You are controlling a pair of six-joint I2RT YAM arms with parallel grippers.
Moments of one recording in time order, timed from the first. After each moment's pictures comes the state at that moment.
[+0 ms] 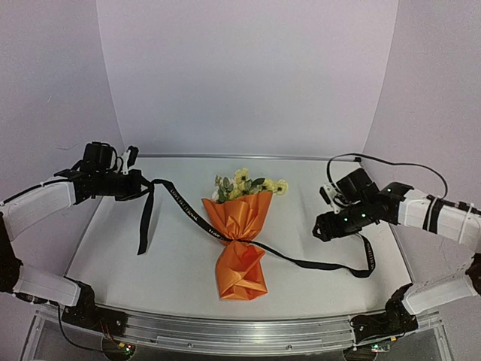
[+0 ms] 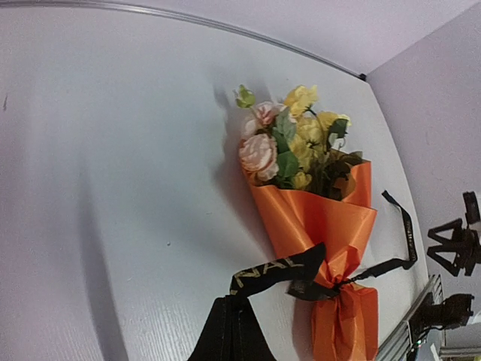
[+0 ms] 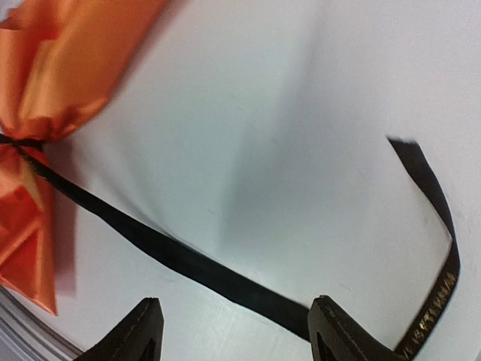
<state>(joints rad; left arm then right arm) -0.24 1.23 0.88 -0.30 0.42 -0.38 0.59 1.24 0.87 -0.67 0.01 0.29</state>
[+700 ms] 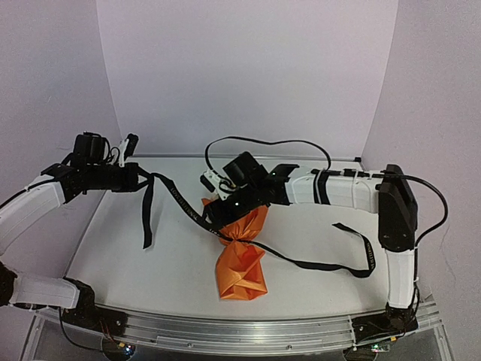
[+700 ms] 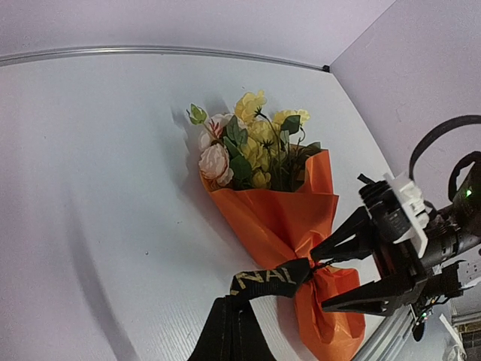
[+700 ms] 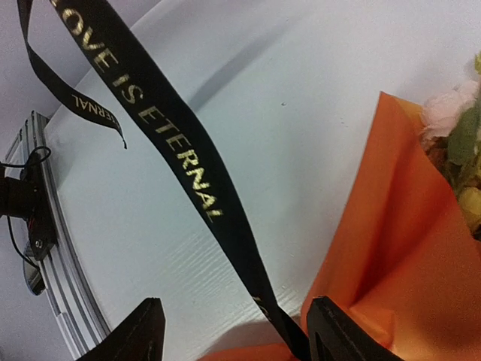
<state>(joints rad) -0.29 1.13 0.95 -0.40 0.46 -0.28 0.96 2.06 1.70 -0.45 -0.25 0.25</state>
